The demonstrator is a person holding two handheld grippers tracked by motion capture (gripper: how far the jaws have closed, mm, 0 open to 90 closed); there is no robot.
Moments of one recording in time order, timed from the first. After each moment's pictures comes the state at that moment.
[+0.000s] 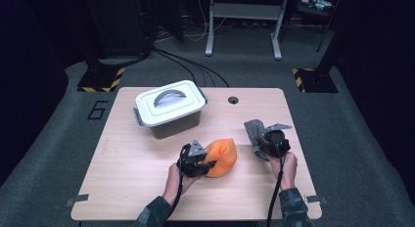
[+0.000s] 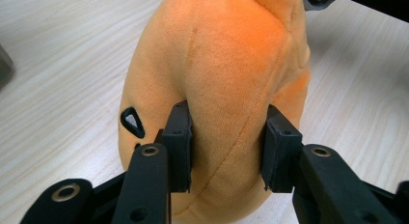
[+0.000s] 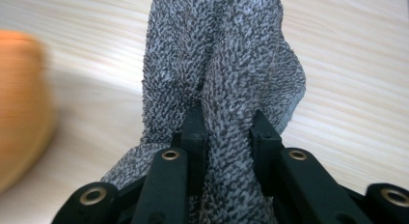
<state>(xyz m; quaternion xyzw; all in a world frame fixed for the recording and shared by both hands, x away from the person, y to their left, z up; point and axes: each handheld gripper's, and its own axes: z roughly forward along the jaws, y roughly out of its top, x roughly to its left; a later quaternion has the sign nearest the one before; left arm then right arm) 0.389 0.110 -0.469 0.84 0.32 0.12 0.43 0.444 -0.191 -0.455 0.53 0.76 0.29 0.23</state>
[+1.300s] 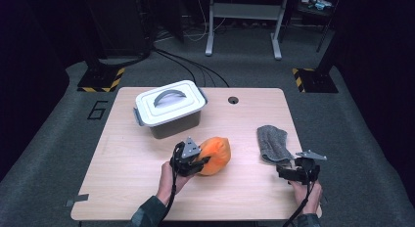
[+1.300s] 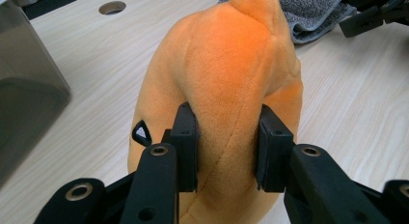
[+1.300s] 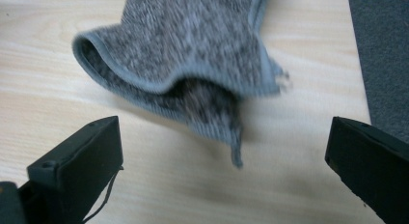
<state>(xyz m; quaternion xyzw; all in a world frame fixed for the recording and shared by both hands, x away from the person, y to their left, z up) 0.376 0.126 -0.444 0.83 0.30 0.18 0.44 0.377 -0.279 -0.510 0.61 0.70 0.31 0.22</state>
